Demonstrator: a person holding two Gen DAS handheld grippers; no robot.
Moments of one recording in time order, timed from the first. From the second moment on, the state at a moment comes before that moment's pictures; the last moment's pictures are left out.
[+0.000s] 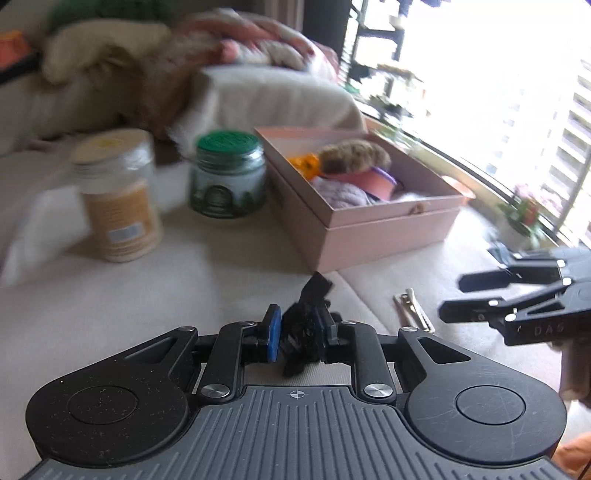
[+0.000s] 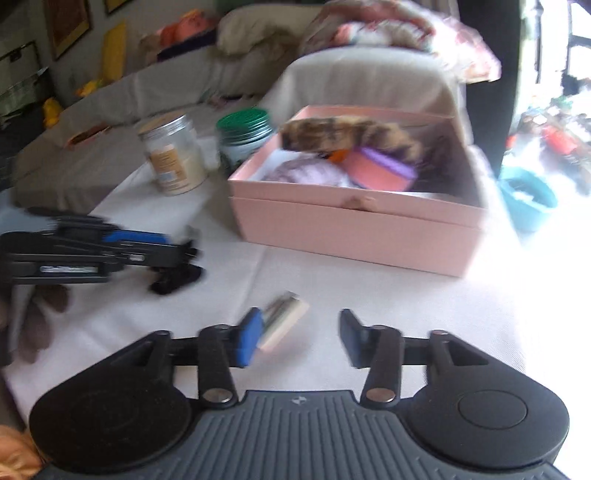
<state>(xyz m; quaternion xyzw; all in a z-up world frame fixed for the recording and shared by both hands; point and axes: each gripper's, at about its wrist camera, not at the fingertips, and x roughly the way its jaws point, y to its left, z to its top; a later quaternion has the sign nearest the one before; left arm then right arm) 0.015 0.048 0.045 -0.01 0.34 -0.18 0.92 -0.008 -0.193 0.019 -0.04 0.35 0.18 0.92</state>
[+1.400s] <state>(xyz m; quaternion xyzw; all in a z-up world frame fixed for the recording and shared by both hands) 0.026 0.040 0.020 -0.01 0.35 -0.27 0.90 -0.022 -0.183 -0.014 -0.10 0.34 0.20 0.91</state>
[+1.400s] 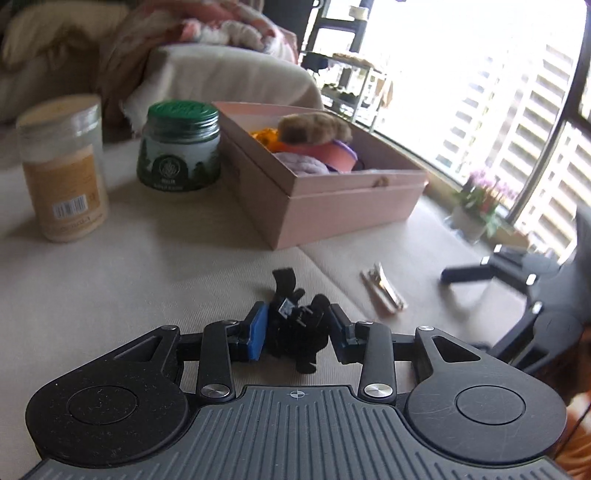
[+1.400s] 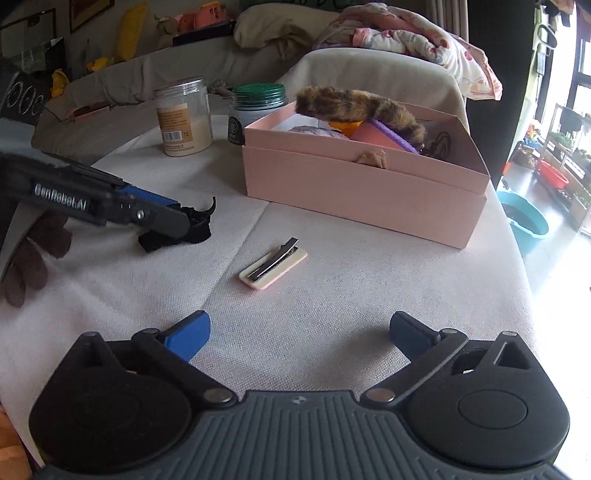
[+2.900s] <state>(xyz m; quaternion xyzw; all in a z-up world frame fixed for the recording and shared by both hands) -0.003 0.028 0.042 -0.01 0.30 -0.22 0.93 -0.035 -0.208 0.034 -0.08 0.30 0.14 0.94</state>
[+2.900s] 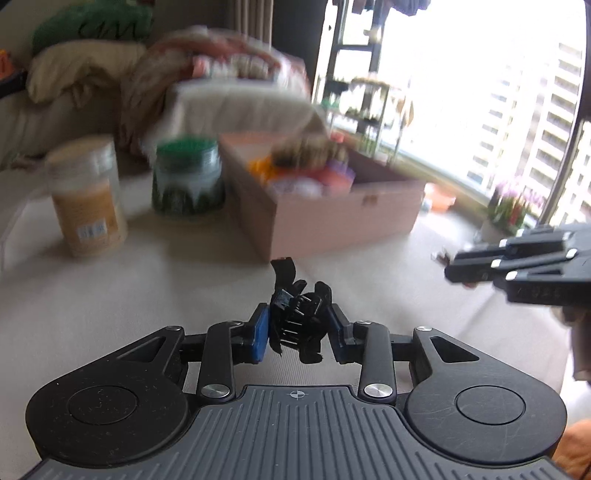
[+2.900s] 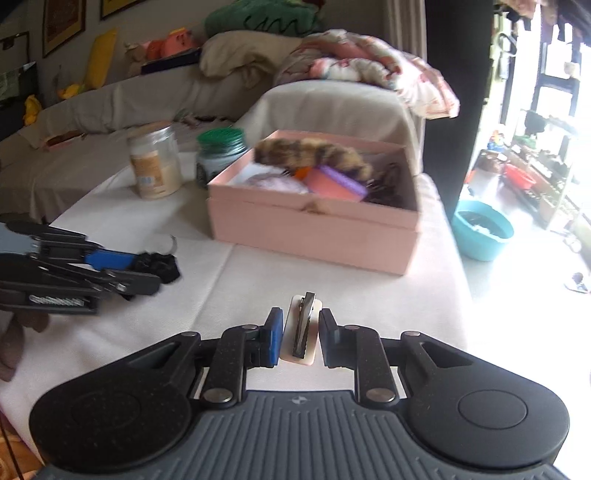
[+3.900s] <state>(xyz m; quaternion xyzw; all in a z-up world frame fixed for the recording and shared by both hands) 0.189 -0.019 0.107 -0.08 0.32 -0.26 0.91 0.053 -0.226 0.057 -0.07 0.27 0.09 0.96</state>
